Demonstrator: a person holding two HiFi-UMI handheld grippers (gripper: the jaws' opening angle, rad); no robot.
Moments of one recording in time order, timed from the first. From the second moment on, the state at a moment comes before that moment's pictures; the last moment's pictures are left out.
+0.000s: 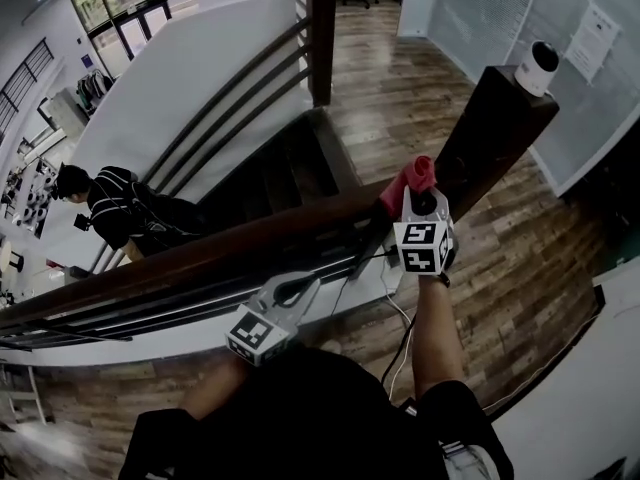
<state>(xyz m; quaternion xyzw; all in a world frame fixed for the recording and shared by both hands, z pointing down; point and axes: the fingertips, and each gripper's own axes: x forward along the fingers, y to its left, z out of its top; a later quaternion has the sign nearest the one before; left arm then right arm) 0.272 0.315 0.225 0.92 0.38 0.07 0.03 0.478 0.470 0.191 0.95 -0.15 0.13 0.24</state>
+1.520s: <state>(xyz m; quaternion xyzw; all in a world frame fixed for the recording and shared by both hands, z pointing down) 0.213 0.176 0.230 0.93 0.36 0.05 0.09 0.234 0.324 0.139 0.96 -0.27 0.04 -0.09</state>
